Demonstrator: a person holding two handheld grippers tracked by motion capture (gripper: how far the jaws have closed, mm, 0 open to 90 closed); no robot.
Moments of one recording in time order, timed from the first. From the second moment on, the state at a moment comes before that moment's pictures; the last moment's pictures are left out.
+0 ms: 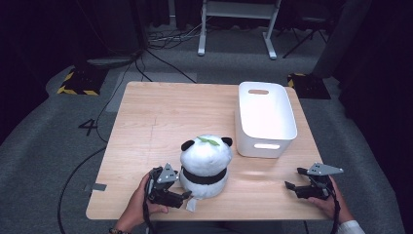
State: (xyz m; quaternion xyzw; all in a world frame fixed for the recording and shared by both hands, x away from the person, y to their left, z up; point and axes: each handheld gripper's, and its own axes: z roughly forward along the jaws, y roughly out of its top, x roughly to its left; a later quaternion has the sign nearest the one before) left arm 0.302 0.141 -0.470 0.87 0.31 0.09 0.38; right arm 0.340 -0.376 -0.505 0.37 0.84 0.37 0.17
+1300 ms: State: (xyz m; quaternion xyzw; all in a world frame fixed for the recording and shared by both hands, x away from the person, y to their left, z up) left arm 0.339 0.131 -0.463 0.84 0.35 0.15 0.40; right arm 0.340 -0.376 -0.505 0.37 0.84 0.37 0.17
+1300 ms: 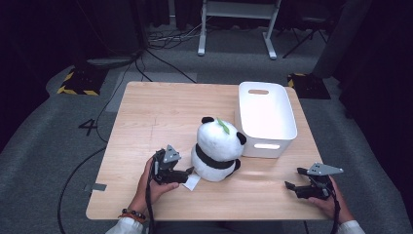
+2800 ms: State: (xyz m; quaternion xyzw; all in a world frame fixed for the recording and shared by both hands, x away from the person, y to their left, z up) left arm 0.372 0.083 -0.477 0.84 0.33 0.19 0.39; right arm 0.340 -0.376 -0.505 0.37 0.84 0.37 0.17
